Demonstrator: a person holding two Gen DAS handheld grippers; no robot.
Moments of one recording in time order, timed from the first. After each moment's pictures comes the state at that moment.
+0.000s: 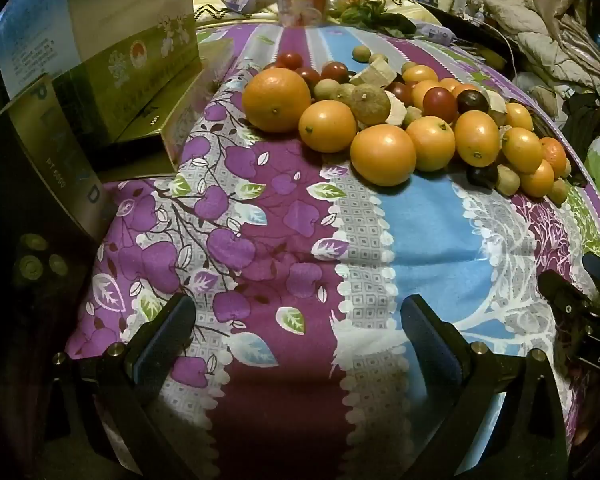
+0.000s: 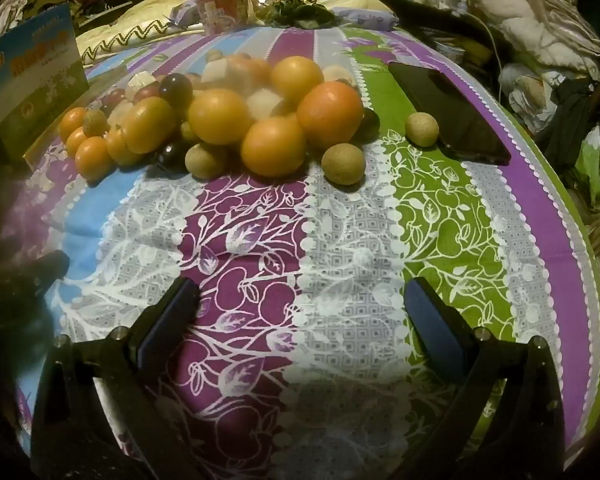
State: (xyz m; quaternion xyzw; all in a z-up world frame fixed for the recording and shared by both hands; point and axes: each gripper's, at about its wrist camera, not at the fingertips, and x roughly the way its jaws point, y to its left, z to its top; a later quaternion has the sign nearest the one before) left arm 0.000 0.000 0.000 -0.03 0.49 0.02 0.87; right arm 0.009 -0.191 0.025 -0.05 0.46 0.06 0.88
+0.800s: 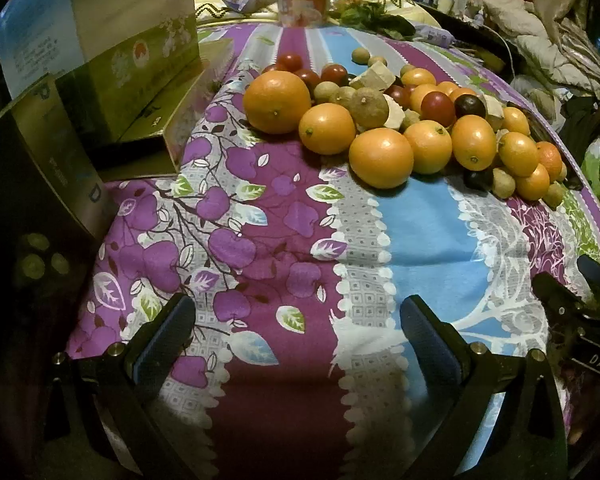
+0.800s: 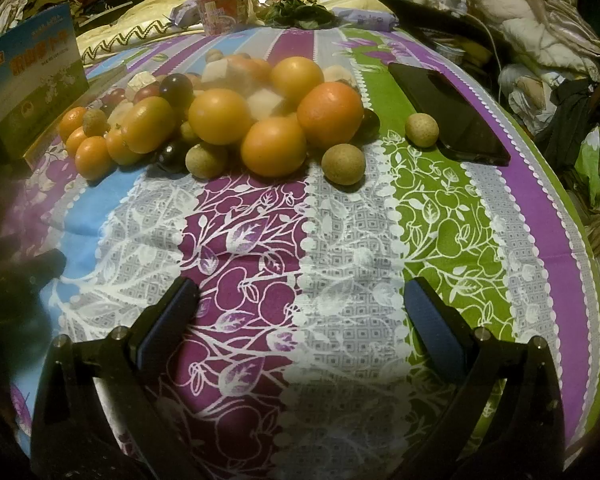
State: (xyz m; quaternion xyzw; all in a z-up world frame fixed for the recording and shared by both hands) left arm -0.002 0.000 0.006 -0.04 0.49 0.02 0.87; right arm 0.009 -0.192 0.025 -0.05 0.46 0.06 0.88
